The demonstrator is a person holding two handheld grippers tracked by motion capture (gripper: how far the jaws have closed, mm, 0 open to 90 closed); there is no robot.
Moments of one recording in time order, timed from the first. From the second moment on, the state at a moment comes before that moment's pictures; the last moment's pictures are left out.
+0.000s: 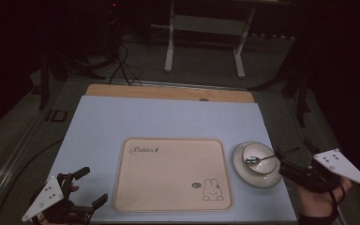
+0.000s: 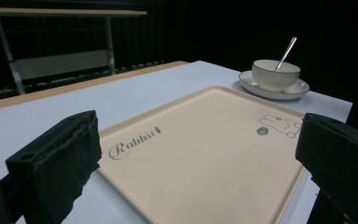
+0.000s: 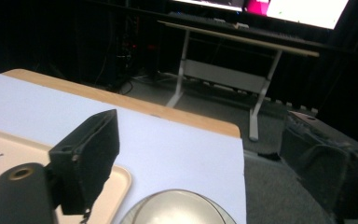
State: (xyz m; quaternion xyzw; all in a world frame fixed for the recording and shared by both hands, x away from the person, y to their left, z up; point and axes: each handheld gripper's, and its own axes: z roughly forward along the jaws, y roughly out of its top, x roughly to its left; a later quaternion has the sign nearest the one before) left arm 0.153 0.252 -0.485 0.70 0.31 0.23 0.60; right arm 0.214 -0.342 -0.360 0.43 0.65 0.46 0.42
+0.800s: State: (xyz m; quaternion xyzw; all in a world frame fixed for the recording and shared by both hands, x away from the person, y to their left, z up) left arm 0.155 0.251 -0.486 0.70 0.31 0.23 0.60; right arm 0.248 -0.412 -0.420 0.55 0.63 0.40 0.38
